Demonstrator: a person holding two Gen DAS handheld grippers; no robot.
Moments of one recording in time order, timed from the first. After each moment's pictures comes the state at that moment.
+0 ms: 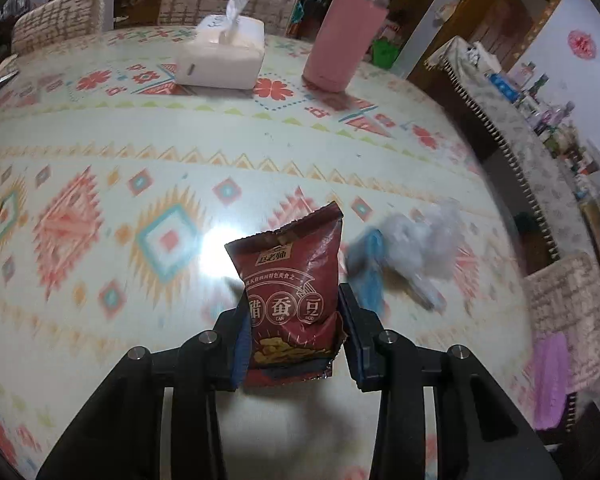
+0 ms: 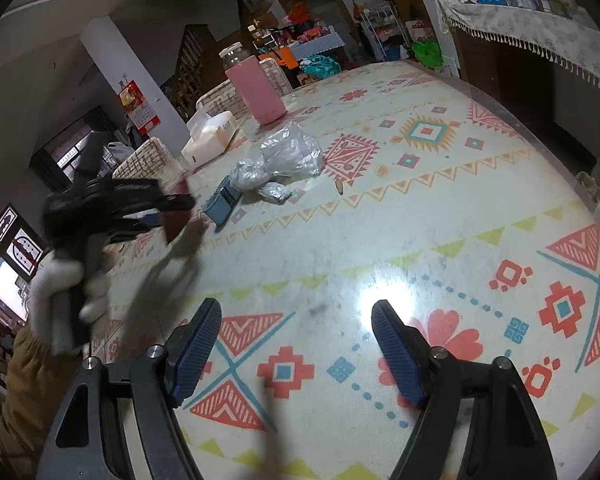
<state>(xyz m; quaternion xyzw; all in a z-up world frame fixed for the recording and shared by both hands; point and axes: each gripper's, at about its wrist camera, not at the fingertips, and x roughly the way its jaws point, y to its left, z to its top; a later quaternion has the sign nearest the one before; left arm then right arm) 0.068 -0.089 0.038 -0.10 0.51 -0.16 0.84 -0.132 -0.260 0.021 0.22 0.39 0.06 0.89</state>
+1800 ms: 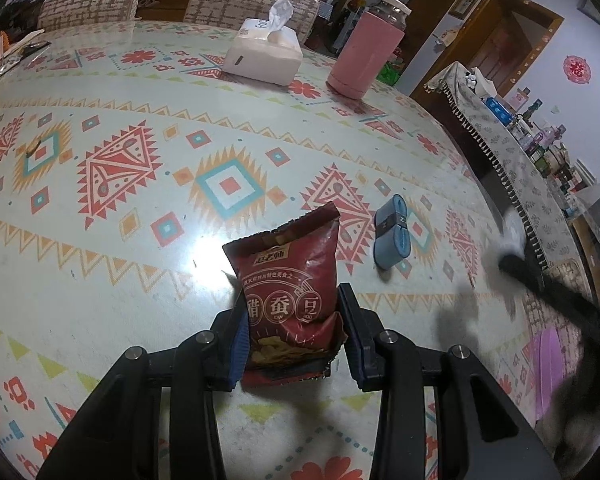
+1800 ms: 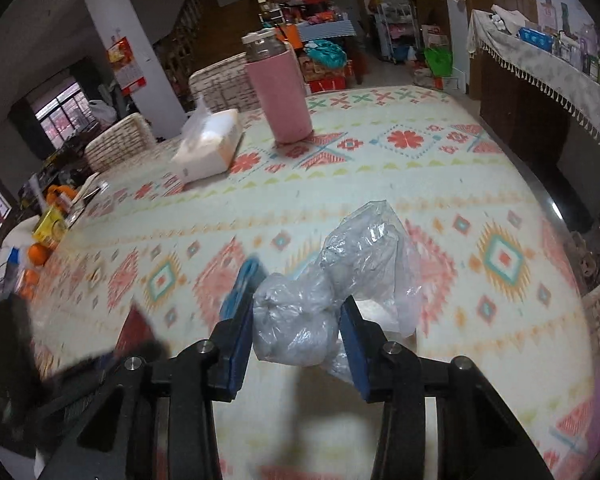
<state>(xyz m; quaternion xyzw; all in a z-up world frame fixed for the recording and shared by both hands) 0.034 -0.049 0.017 -0.13 0.48 -0.15 0.86 0.005 -0.207 0.072 0.13 0.44 0.04 0.89</state>
